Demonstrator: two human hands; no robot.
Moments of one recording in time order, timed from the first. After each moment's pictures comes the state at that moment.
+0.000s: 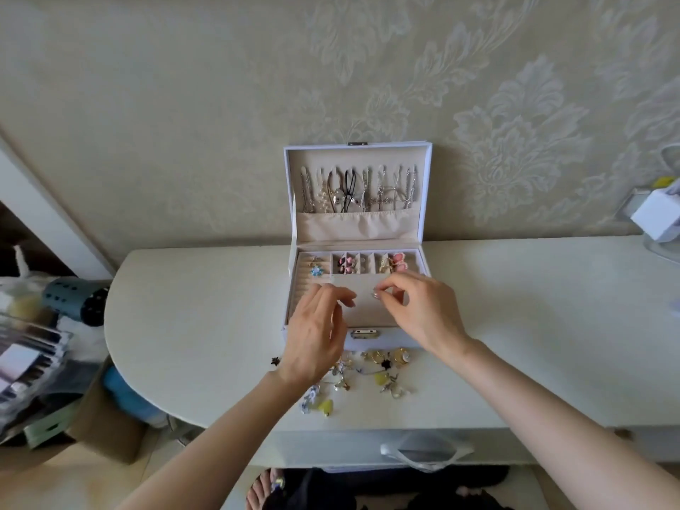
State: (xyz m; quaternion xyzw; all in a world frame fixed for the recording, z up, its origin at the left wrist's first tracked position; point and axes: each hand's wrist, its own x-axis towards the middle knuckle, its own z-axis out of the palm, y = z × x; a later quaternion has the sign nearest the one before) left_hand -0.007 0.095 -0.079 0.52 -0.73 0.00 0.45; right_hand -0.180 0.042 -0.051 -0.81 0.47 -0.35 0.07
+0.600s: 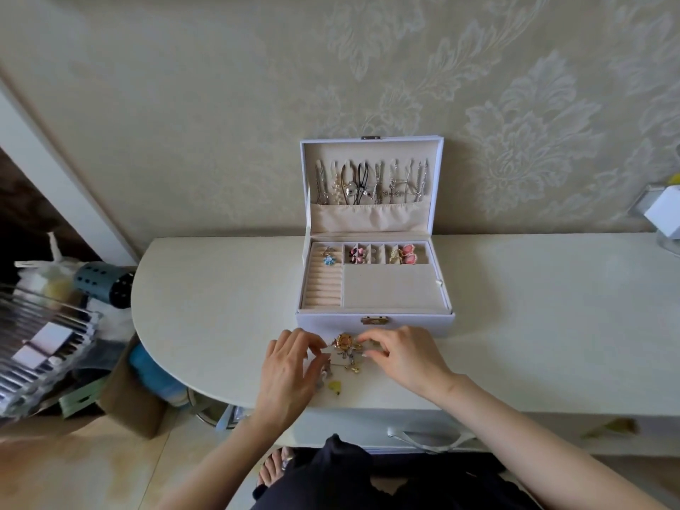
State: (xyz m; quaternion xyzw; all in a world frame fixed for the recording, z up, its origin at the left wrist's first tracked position) left_hand 0.029 0.164 -0.130 0.64 -0.68 -0.03 0.36; right_hand -0.167 0.091 -0.099 -0.88 0.40 -0.23 0.14
